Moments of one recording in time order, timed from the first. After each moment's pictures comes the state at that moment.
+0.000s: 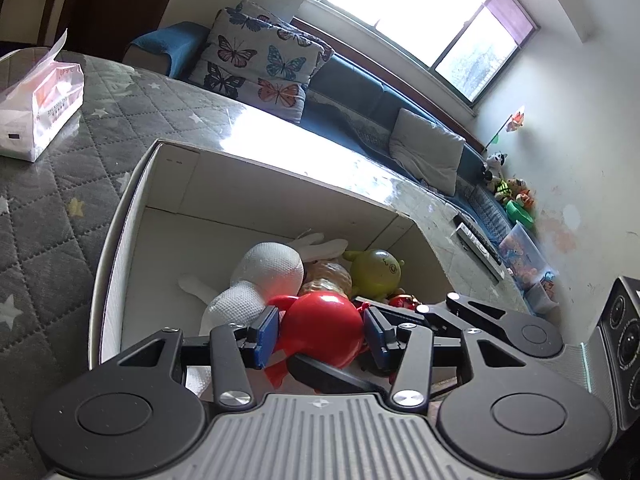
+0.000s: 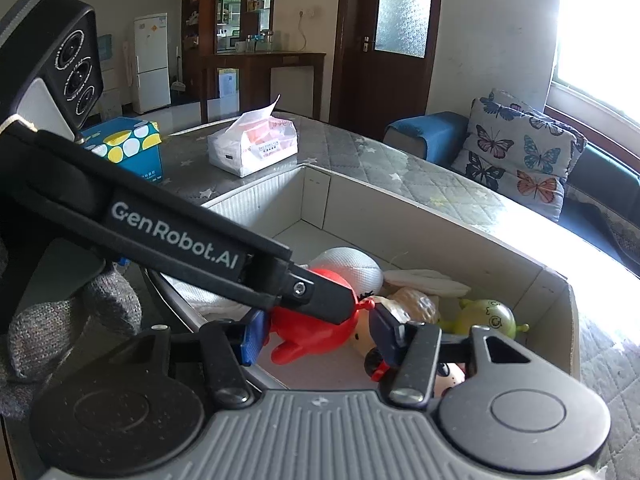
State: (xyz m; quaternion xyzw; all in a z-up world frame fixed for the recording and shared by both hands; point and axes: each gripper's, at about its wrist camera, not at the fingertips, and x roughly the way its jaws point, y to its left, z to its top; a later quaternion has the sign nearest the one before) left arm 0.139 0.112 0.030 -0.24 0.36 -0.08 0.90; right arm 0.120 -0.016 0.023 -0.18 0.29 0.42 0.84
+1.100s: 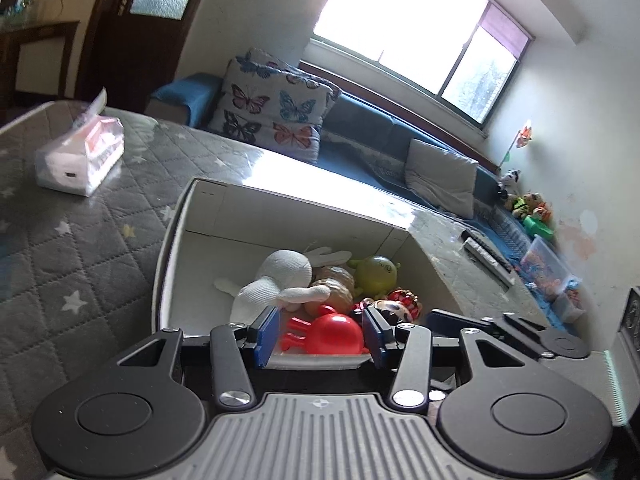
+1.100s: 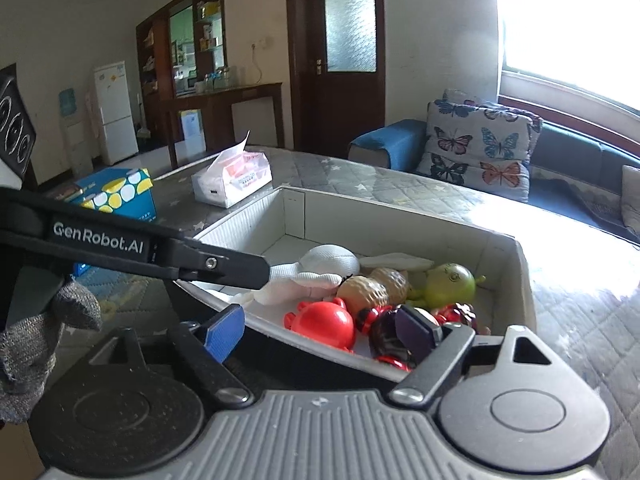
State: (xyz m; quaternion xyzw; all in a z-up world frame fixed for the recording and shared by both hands) left arm 0.070 0.097 0.057 -0.20 0.30 -0.03 0.93; right arm 0.077 -0.064 0.043 -0.09 0.28 0.37 0.88
